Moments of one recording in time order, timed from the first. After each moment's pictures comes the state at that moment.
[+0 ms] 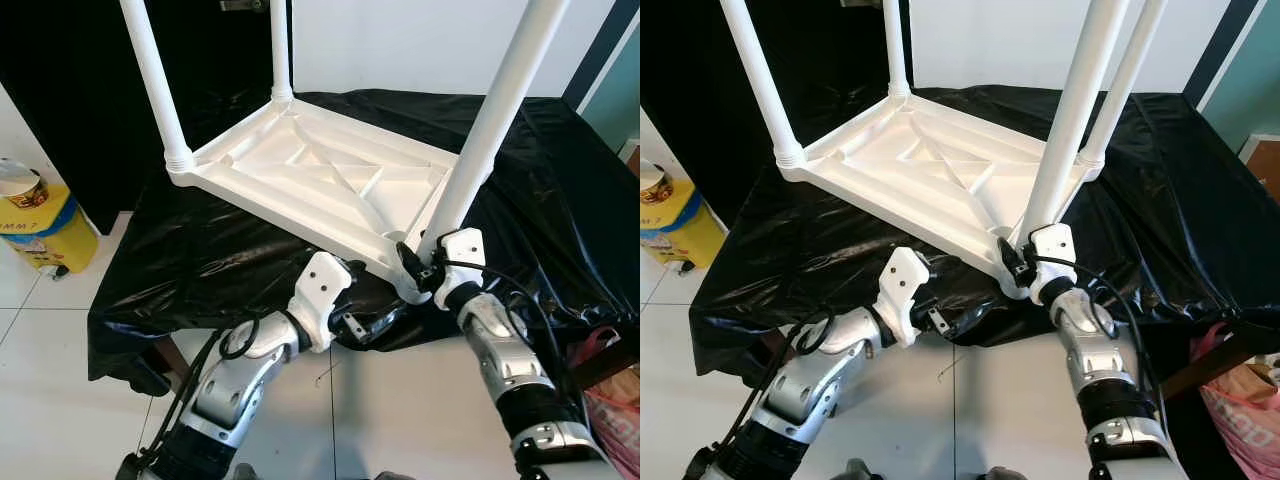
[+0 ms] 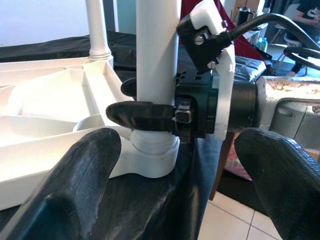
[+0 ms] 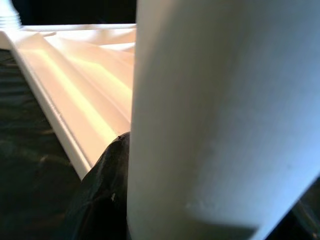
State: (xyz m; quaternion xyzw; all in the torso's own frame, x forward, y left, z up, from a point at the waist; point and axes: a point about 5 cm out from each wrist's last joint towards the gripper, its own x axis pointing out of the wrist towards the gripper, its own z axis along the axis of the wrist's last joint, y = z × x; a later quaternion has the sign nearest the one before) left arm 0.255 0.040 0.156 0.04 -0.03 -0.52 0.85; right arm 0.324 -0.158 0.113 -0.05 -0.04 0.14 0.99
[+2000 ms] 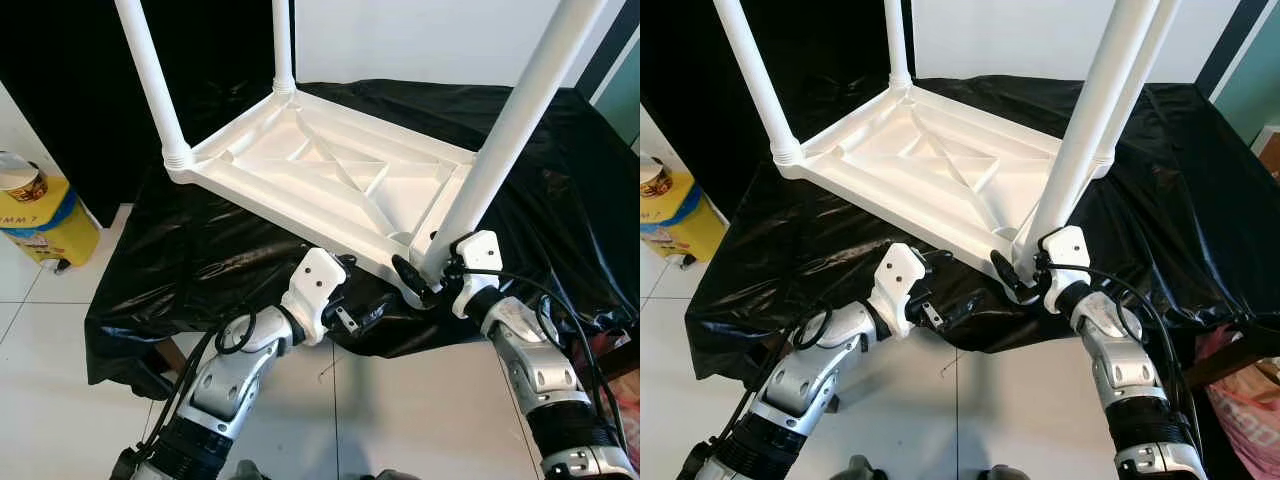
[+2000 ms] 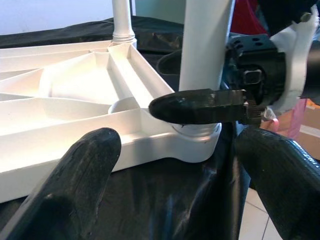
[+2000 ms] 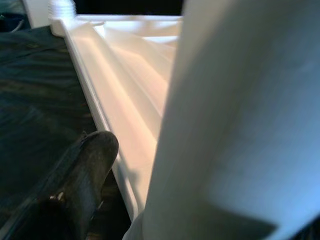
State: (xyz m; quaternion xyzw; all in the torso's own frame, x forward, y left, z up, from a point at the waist) left arm 0.264 0.049 0.151 0.07 -0.03 -0.50 0.86; right arm 0.309 -0.174 0.133 -0.08 -0.05 0.27 0.96
